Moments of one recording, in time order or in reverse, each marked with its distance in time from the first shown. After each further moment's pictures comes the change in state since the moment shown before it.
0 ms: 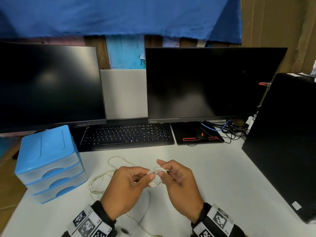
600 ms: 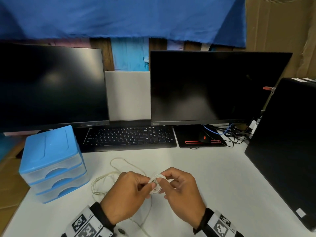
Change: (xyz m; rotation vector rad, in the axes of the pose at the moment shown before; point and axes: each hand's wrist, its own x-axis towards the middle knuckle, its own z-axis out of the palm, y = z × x) left_hand -0.002 -0.001 -0.009 0.429 -0.131 0.120; right_hand -0.005 -0.006 0.000 -0.160 -0.029 0.021
